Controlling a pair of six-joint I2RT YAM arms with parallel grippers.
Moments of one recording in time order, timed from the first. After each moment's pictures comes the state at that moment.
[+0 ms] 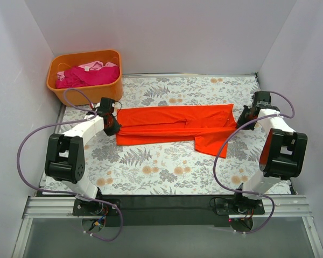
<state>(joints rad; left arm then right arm) -0.17 1.62 1.02 -0.49 -0.17 -0.74 -0.17 1.65 1.11 -0.54 -0.14 0.29</state>
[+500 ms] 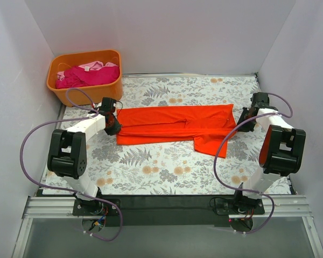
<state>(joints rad) -0.17 1.69 1.05 -0.47 -0.18 -0.72 -0.17 1.70 1.11 -0.53 -0.12 0.28</state>
